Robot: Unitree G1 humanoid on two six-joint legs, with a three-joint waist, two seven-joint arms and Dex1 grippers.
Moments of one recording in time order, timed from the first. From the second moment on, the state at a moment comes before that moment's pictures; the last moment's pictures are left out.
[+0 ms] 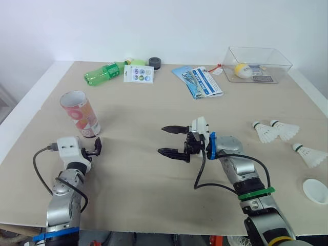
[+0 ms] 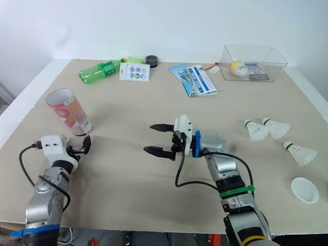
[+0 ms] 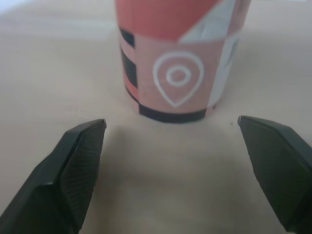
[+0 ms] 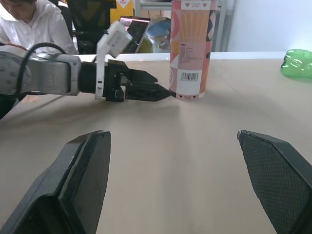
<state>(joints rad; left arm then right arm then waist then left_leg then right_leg) -0.10 0.19 0.29 -0.14 -0.22 0.33 -0.12 -0.54 -0.35 0.15 0.24 0.37 0.04 1.19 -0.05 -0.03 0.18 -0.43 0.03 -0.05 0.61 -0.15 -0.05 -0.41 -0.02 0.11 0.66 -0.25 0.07</state>
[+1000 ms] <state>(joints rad) -0.44 0.36 0.26 0.42 -0.20 0.12 -0.33 -0.46 -0.39 0.14 0.10 0.37 0.07 1.05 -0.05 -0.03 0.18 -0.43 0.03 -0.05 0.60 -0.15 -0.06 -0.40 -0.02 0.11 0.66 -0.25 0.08</state>
